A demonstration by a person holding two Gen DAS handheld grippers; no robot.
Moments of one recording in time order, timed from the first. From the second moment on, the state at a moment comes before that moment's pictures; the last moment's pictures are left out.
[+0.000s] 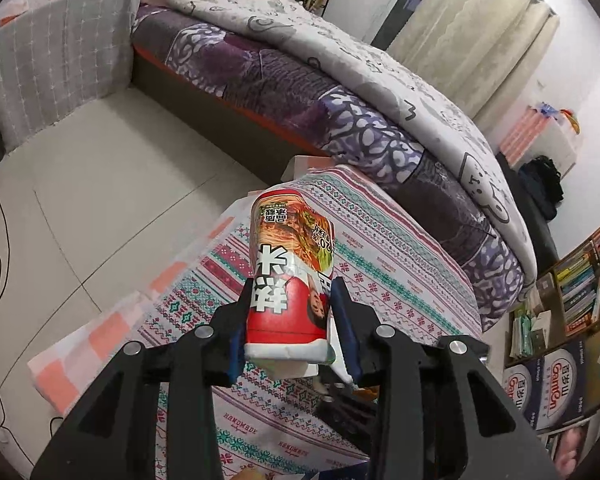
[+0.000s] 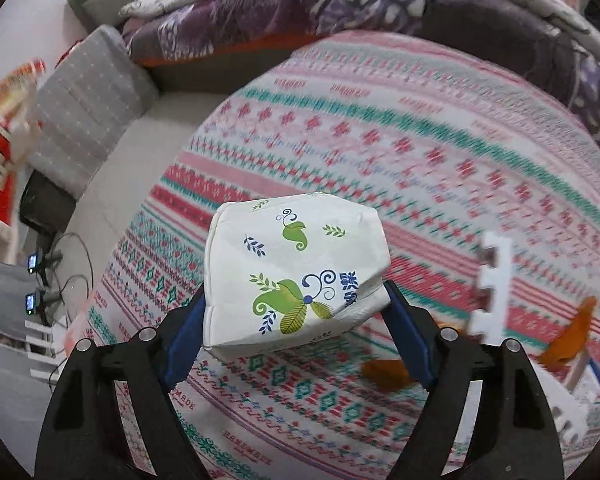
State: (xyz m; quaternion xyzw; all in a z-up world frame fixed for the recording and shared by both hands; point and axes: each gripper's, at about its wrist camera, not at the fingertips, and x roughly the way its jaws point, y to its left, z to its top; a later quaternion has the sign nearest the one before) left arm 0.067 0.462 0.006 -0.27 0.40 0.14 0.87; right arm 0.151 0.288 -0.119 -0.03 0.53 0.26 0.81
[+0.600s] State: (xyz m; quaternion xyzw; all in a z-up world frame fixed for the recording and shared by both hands) left arm 0.091 0.387 -0.008 -0.17 0.42 0.14 0.88; right arm 0.160 0.180 -0.061 0.00 0.45 0.16 0.88
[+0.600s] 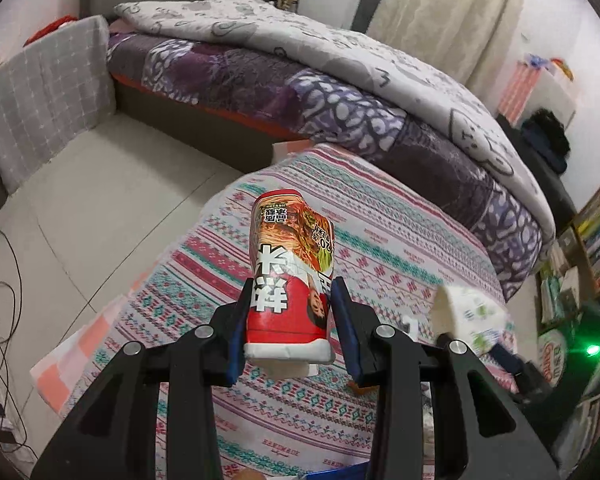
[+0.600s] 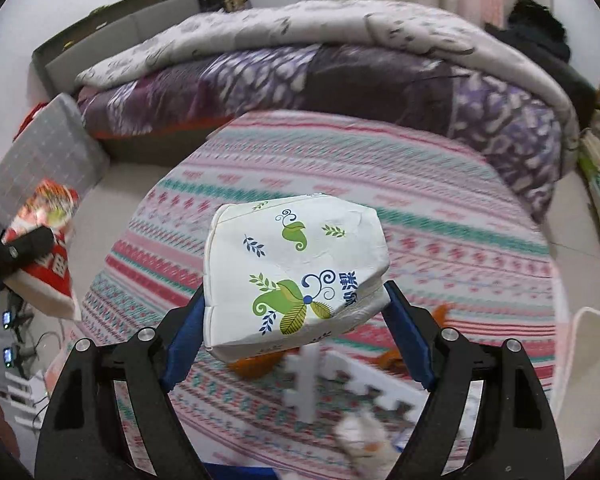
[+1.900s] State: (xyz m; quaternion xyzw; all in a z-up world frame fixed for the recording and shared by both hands) left arm 0.099 0.200 -0.015 -0.05 0.35 0.07 0.93; right arm 0.121 -0.054 -0.019 0.08 0.35 -0.01 0.93
